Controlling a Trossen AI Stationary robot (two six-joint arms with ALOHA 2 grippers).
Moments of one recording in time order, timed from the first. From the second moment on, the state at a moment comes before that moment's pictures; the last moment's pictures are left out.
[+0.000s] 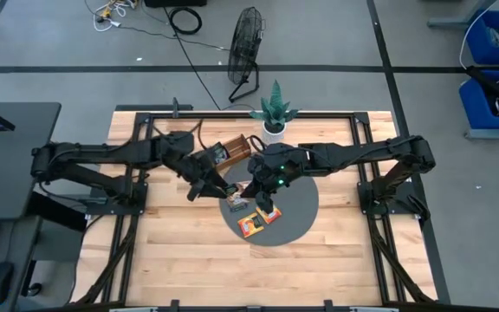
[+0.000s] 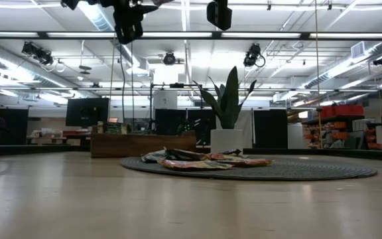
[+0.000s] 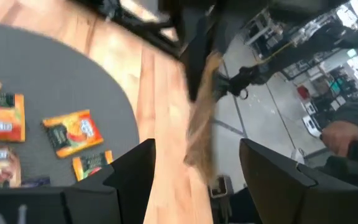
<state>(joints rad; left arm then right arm) 0.11 1.17 0.91 -0.13 0.52 -0.53 0.07 1.63 1.46 -0.40 -0.23 0.48</state>
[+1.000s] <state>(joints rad) 0.11 1.18 0.91 -0.07 0.48 -0.34 0.06 1.63 1.46 -0.40 -0.23 0.48</state>
